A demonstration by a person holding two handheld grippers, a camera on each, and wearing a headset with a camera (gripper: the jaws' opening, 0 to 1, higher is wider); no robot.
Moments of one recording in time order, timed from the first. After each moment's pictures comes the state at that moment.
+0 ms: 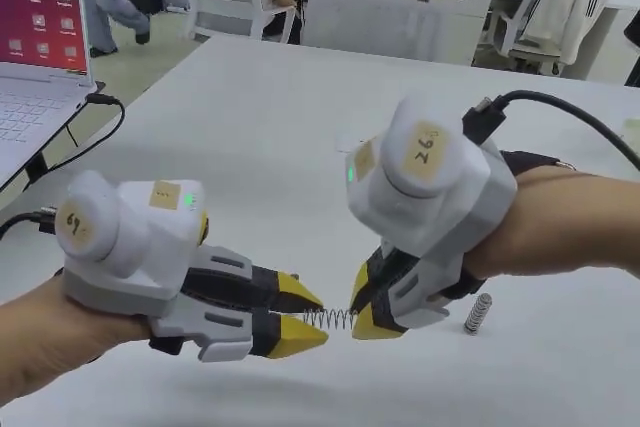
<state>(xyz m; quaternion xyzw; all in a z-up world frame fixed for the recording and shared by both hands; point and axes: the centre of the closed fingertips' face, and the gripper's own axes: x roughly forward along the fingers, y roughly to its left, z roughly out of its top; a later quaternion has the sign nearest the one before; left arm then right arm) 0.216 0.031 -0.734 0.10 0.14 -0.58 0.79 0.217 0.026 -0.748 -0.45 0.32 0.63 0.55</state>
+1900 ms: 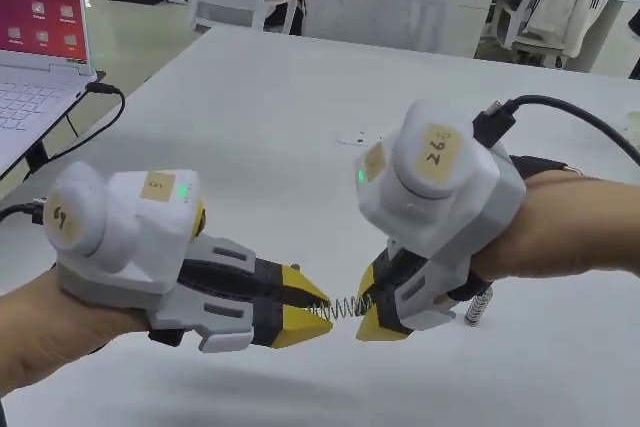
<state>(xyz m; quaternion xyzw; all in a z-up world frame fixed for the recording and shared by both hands) 0.210 0.025 -0.731 0.11 0.12 -0.60 0.78 0.214 0.021 -0.754 -0.43 0.33 0.64 0.55</state>
